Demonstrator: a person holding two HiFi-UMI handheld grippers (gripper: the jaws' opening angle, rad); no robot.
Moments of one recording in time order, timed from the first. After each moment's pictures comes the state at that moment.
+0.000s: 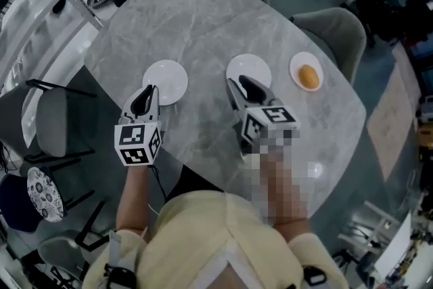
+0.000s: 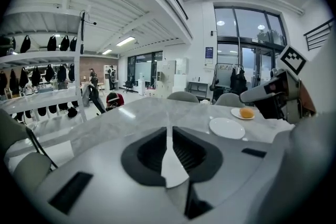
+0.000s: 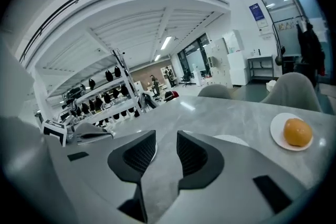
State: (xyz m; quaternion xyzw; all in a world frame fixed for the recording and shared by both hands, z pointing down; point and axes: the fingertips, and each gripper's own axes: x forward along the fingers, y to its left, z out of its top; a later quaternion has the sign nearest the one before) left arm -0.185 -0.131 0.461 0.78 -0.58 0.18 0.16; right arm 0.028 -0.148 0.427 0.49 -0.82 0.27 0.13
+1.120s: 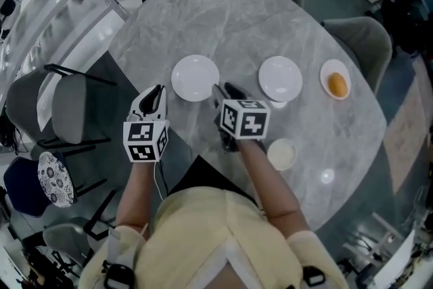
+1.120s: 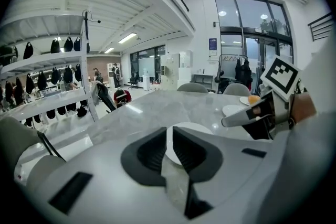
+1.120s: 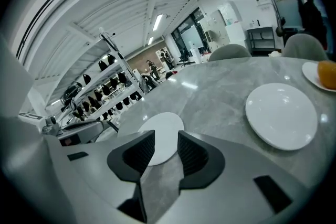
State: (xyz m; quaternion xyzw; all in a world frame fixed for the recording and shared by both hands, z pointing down) left arm -0.267 -0.122 0.481 0.76 -0.59 0.22 0.16; right arm -0.106 -0.149 0.528 0.45 -0.79 0.38 0.18
